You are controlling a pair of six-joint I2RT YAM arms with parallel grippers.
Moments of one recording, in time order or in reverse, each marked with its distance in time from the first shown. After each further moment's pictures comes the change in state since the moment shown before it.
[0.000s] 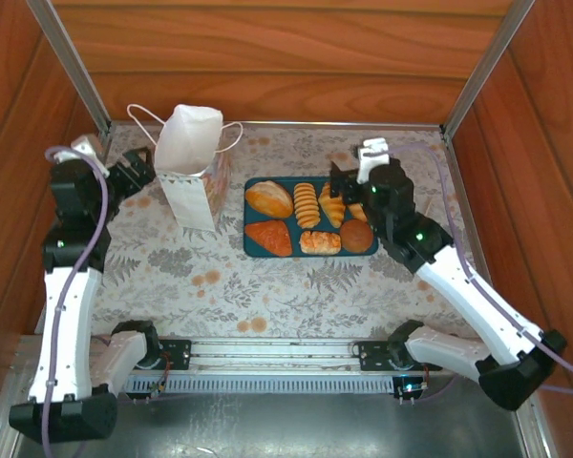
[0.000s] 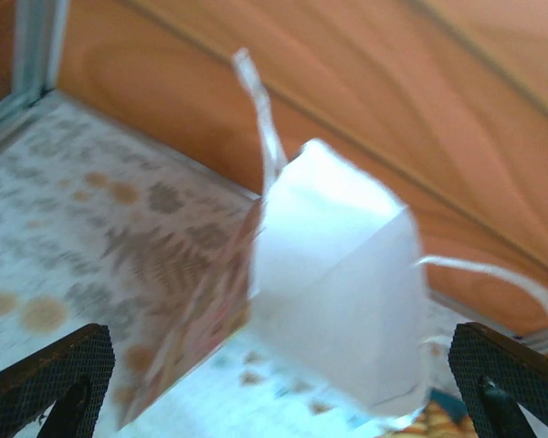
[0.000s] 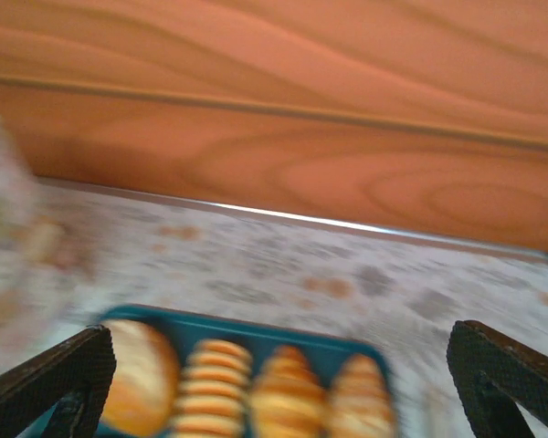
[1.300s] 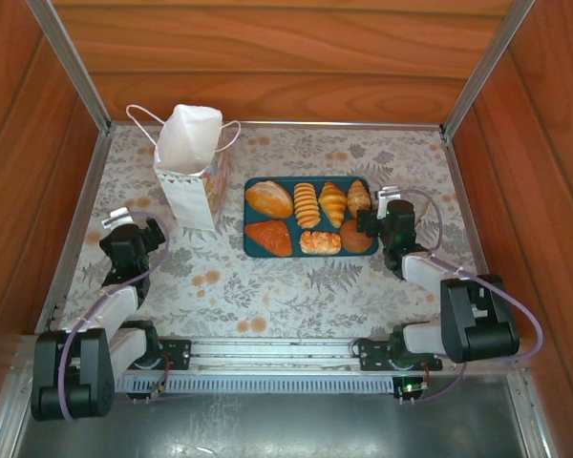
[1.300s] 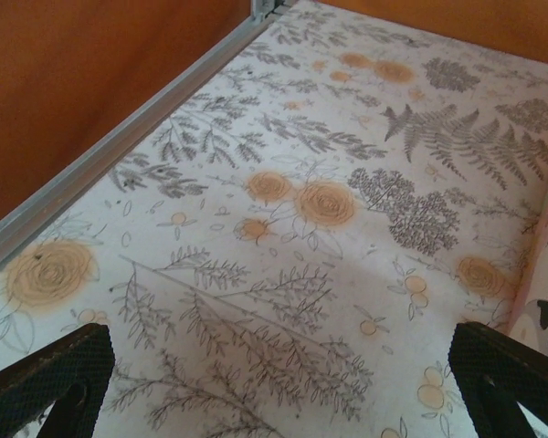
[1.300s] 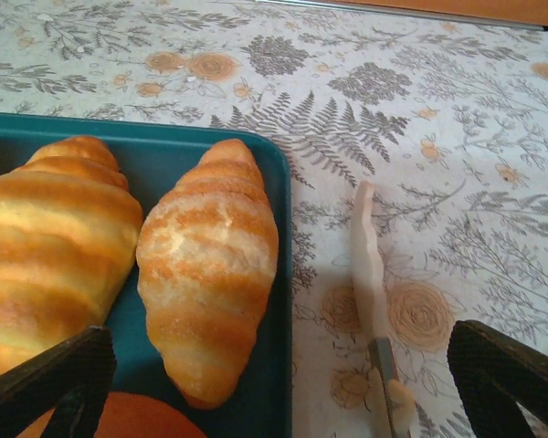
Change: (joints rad) left arm -0.008 0.196 -0.801 0.875 -0.412 0.318; right arm -0.457 0.330 -0.559 0.692 -0.389 -0.098
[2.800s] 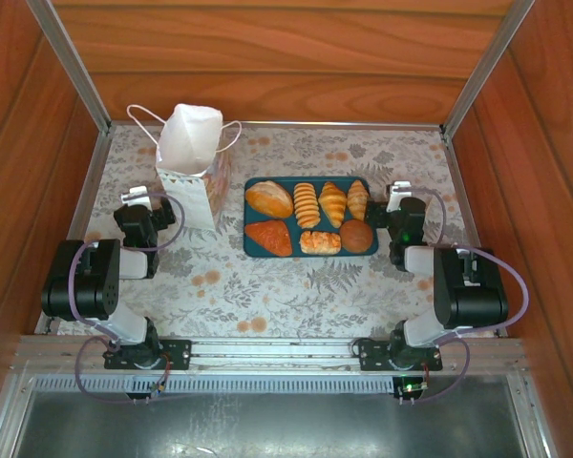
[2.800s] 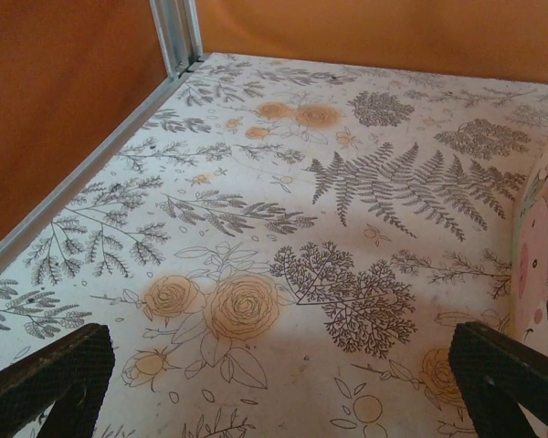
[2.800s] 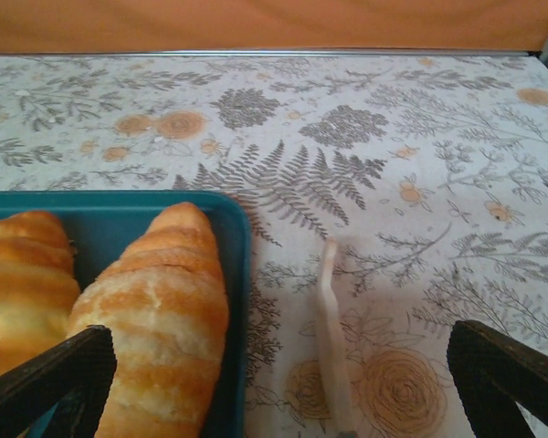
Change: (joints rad) left arm -0.027 0.534 0.139 0.496 0.076 0.165; right arm -0.136 0.181 0.006 0.272 -0.135 0.050
